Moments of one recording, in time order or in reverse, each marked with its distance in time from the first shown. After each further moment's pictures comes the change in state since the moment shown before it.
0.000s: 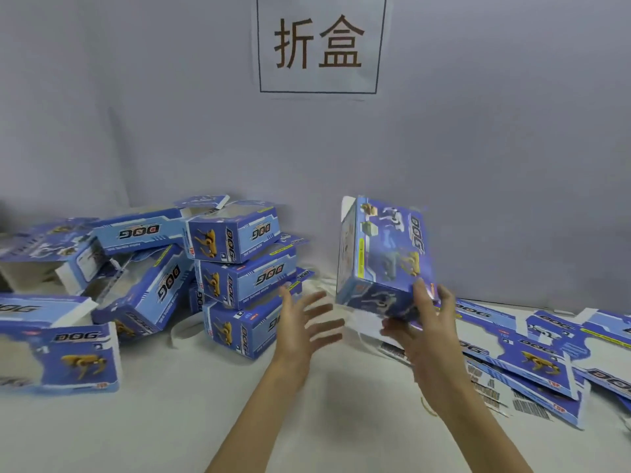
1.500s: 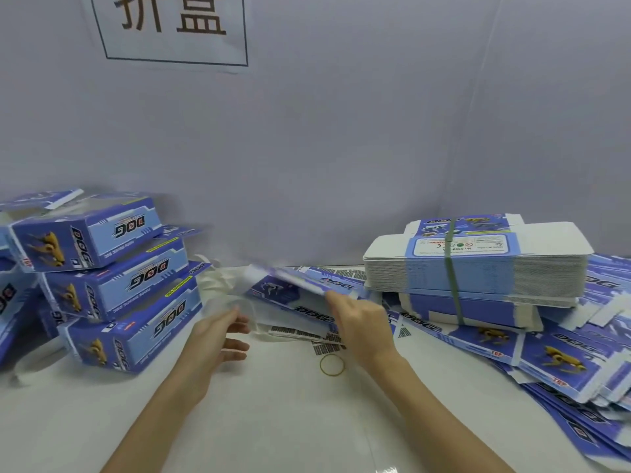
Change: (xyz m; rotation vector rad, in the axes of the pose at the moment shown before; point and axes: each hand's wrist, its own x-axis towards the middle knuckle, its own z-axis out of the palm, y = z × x) left_hand -0.005 -0.030 0.008 0.484 -0.125 -0.005; right_hand 0.030 0.016 -0.116 -1.698 0.018 -1.049
